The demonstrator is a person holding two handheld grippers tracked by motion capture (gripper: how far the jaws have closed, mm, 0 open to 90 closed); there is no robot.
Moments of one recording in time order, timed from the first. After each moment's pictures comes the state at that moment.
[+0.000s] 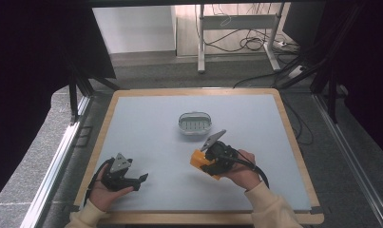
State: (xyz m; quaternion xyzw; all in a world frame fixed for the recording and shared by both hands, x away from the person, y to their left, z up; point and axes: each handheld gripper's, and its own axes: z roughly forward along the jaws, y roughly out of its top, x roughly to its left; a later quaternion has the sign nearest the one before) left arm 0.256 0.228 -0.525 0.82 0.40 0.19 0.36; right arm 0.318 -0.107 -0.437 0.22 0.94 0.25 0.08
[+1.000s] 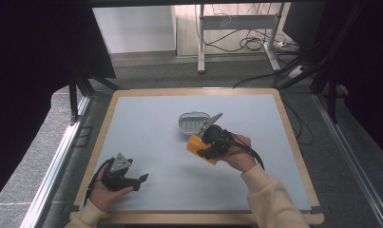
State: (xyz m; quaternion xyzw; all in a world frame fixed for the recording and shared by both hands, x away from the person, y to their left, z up) left arm 0.257 0.227 -0.525 0.82 0.41 0.19 0.36; right arm 0.353 -0.097 -0.414 0.21 0.94 0.26 0.09
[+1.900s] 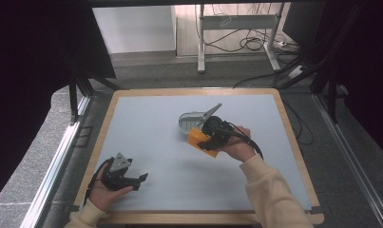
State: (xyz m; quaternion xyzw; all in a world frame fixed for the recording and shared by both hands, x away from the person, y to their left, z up) left arm 0.258 0.229 -0.525 0.82 0.41 0.19 0.36; right arm 0.378 -0.095 -0.406 0.21 0.94 0.26 0.08
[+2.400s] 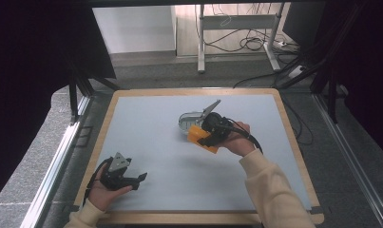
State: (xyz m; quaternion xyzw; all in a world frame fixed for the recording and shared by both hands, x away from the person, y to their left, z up) left arm 0.258 0.231 -0.524 0.81 0.41 0.19 0.37; right arm 0.391 -0.094 -0.405 0.19 0.94 0.25 0.09
